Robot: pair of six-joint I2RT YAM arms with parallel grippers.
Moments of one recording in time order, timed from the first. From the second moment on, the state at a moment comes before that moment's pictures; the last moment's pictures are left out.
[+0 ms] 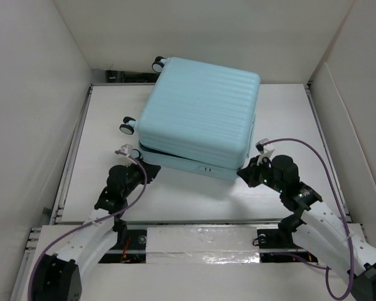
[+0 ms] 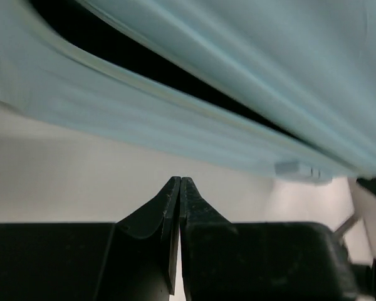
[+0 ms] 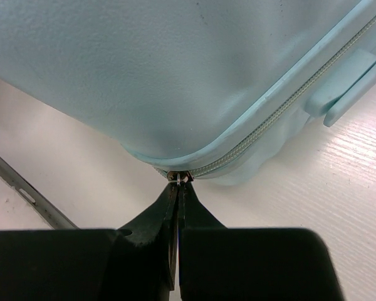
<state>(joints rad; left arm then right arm) -0.27 0.66 0.14 0.24 0.22 -0.74 0.50 0.66 0.44 -0.19 -0.22 0.31</state>
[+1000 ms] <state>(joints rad) -0.88 1.46 0.53 0.60 -0.03 -0.72 0.52 0.61 0.39 -0.13 -0.12 0.28</state>
